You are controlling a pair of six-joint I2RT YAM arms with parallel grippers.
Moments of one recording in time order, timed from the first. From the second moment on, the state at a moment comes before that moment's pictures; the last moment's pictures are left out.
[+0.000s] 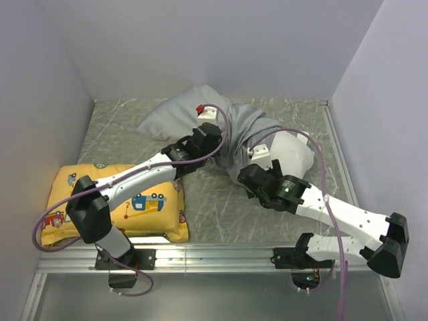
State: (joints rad) left arm -0.86 1.57 1.31 -0.26 -0.51 -0.49; right arm 0.98 1.09 0.95 -0.85 0.72 0.49
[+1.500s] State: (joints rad) left arm -0.35 1.65 1.70 -0.36 -0.09 -0.49; right arm 0.22 1.66 1.37 -0.35 0.40 0.36
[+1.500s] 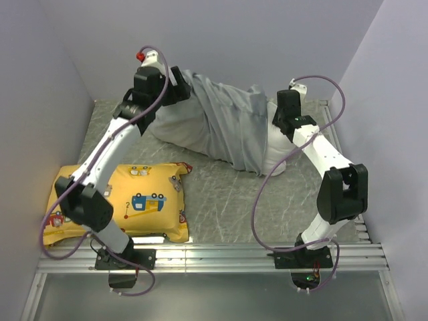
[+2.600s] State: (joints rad) left arm -0.72 1.74 1.31 -0.01 -0.28 -0.58; right arm 0.37 1.01 0.98 -0.43 0.33 0.41
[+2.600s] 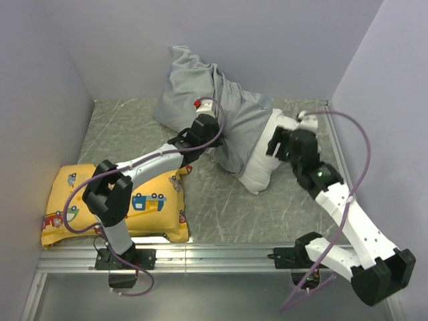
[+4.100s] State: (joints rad) left arm -0.50 1.73 1.41 -0.14 -0.17 -0.62; right arm 0.41 0.86 0.82 -0.43 0.35 0.43
